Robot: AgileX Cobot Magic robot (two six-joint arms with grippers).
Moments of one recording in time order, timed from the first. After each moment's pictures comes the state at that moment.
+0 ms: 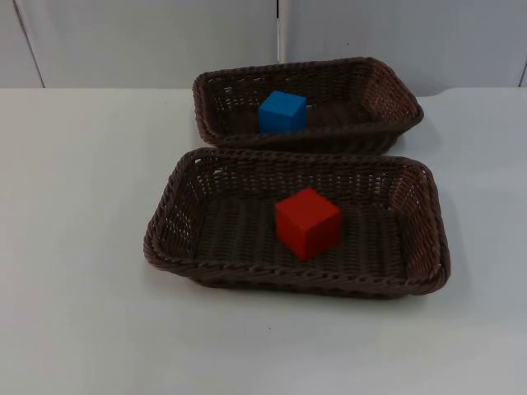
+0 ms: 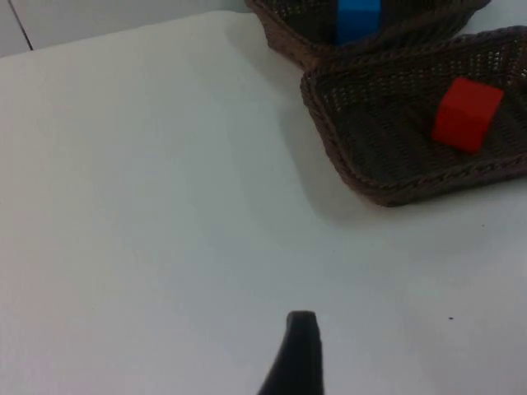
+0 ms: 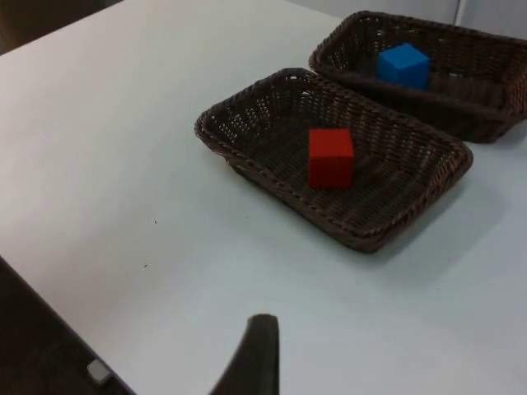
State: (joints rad) right arm 0.65 0.00 -0.65 0.06 1.17 -0.05; left arm -0.34 0.00 -0.51 -0.01 1.10 0.01
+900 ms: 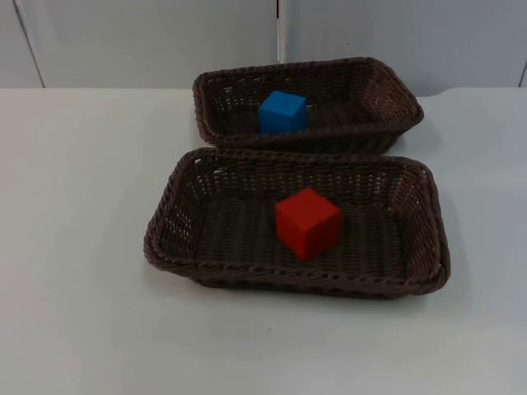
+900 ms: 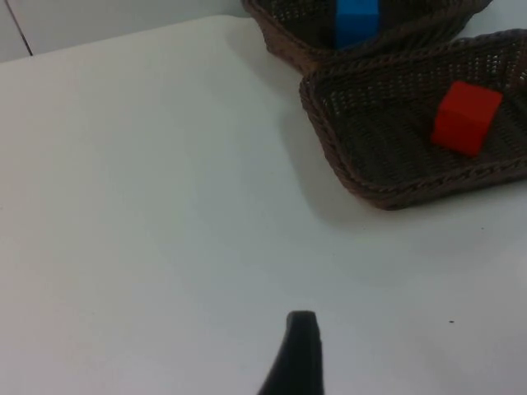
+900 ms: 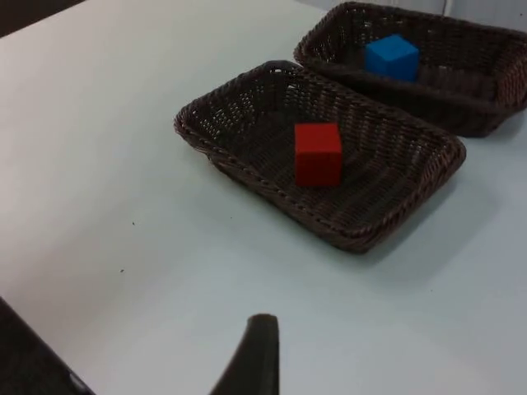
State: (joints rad) right arm 0.65 0.00 -0.54 0.03 1.05 -0.04; left arm -0.34 0.00 -0.51 -0.01 1.09 0.02
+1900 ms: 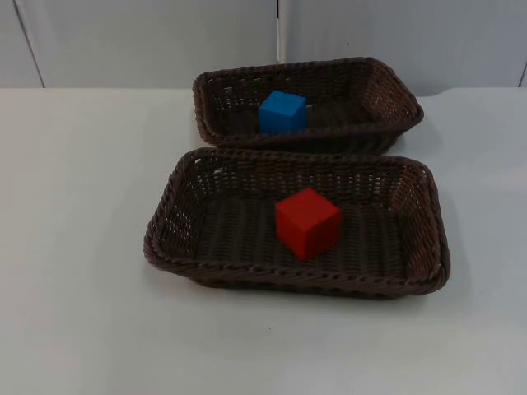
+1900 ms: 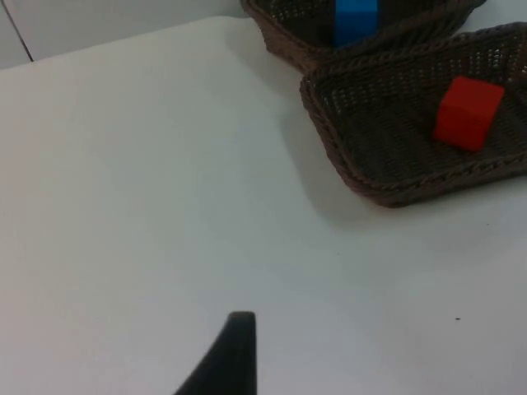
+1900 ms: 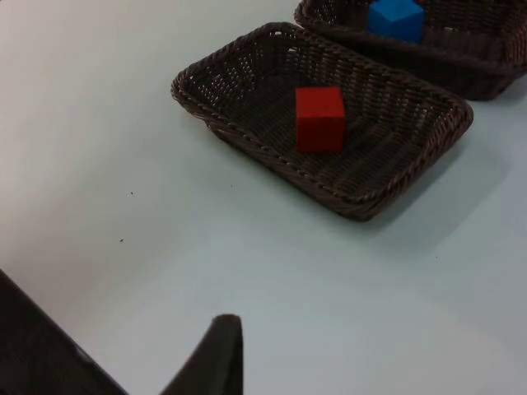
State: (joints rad) right arm 0.65 0.00 -0.52 0.03 1.08 -0.03; left arm -0.34 0.00 -0.50 -0.01 1.09 0.04
